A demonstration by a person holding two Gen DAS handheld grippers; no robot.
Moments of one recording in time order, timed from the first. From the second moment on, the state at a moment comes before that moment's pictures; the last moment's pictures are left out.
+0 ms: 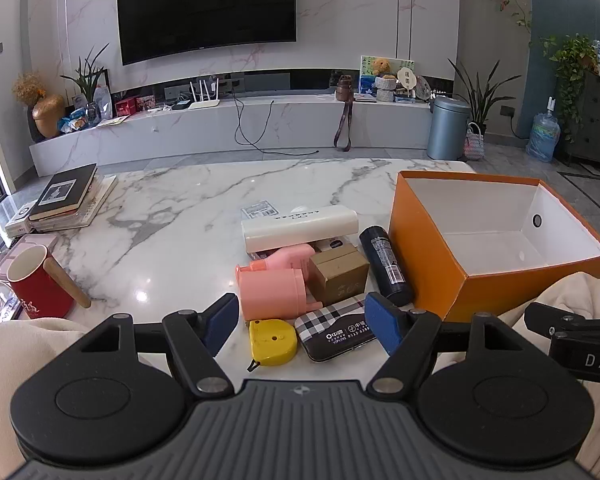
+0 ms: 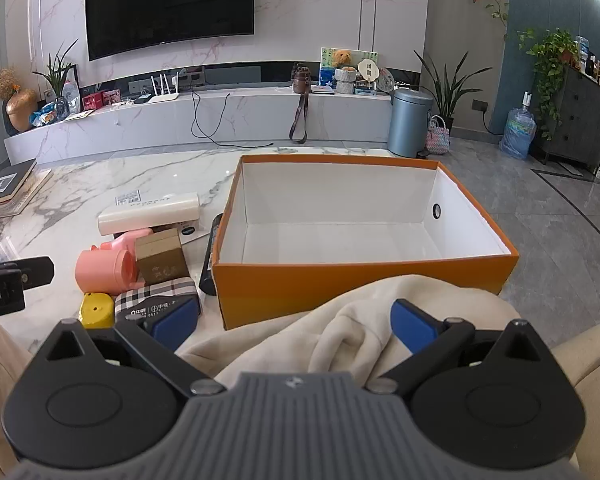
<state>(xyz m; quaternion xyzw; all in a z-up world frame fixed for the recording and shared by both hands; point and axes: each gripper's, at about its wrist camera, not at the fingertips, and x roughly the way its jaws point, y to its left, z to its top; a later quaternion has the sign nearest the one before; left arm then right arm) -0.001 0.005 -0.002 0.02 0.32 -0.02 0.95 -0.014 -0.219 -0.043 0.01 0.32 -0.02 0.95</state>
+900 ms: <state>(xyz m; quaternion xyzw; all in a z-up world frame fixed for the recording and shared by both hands) -0.001 0.007 -0.004 0.02 0.32 -0.02 0.95 -0.016 -0.220 -0.047 0.01 0.33 -0.02 0.95</state>
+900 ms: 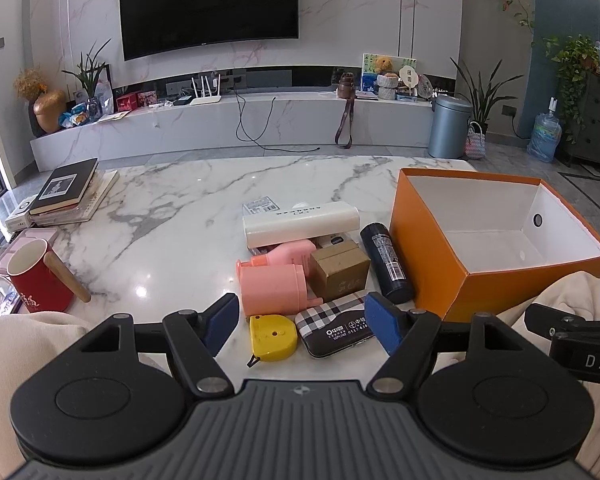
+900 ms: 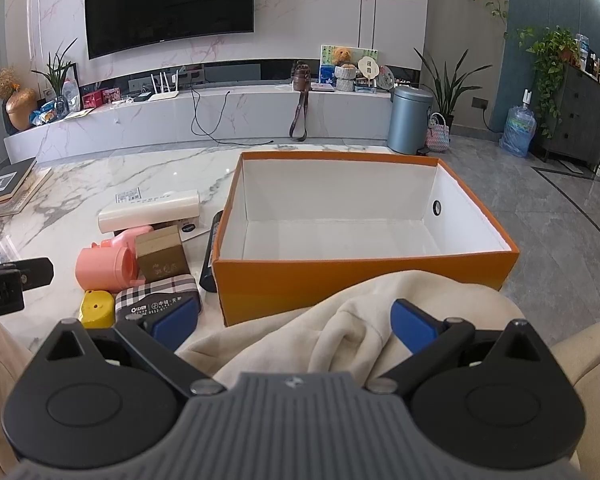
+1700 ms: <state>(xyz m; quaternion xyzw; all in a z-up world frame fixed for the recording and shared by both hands) -0.002 0.003 -0.009 0.01 0.33 -0.03 0.94 -0.014 -0.219 -0.048 0.00 0.33 -0.02 0.94</state>
